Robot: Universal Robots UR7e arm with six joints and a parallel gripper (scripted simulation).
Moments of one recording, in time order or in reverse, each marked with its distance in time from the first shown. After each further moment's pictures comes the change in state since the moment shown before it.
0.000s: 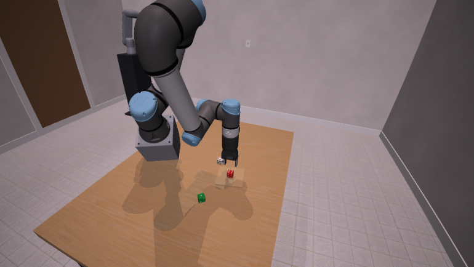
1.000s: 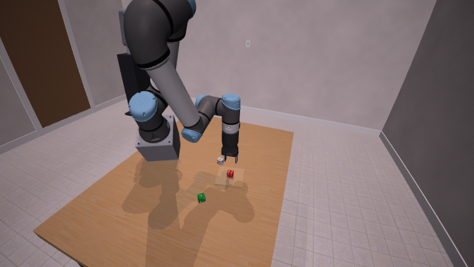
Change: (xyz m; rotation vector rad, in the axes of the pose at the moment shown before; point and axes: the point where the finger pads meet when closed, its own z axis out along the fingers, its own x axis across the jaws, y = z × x) arm 0.000 0.000 -0.021 -0.002 0.001 0.000
